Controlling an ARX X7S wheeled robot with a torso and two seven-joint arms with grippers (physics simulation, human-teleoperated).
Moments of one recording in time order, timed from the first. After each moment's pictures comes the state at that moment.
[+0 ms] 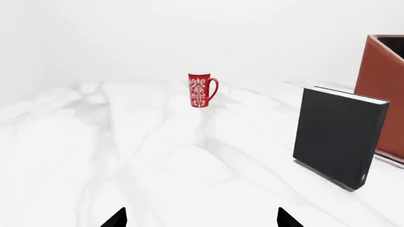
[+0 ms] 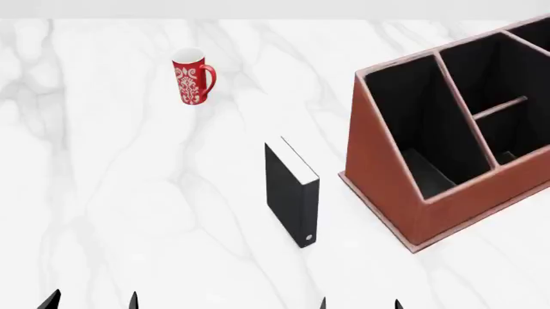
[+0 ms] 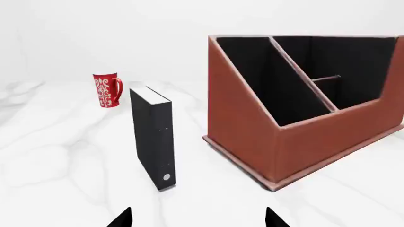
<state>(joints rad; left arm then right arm) 0.00 0.00 0.00 0.00 0.00 0.00 0.00 0.00 0.00 0.00 0.00 0.00 0.00 0.00</state>
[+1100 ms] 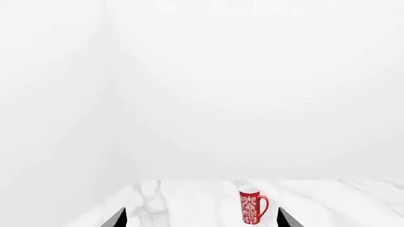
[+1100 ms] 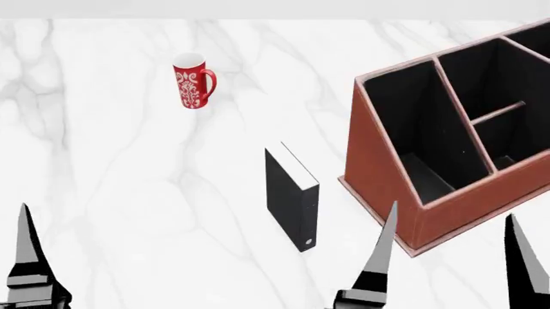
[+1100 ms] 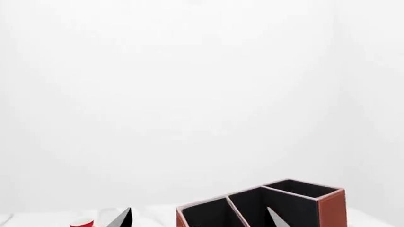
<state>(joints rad) 0.02 -0.10 0.02 0.78 0.03 -0.43 -0.20 -0.04 0.14 0.03 -0.86 0.13 0.39 0.19</state>
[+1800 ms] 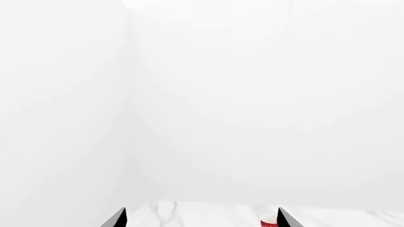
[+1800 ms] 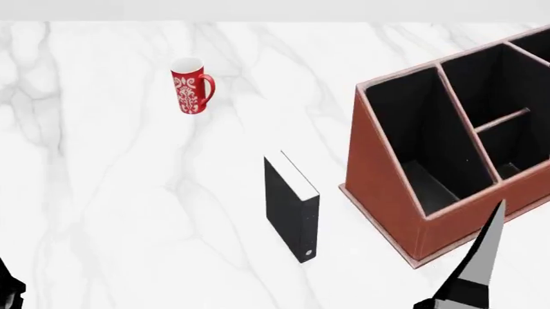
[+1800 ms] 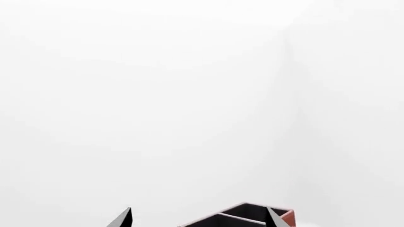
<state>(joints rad) 0.03 -0.16 -0.03 0.91 -0.02 -0.48 -0.27 -0.10 0.20 0.23 -1.01 0.25 0.43 0.27</state>
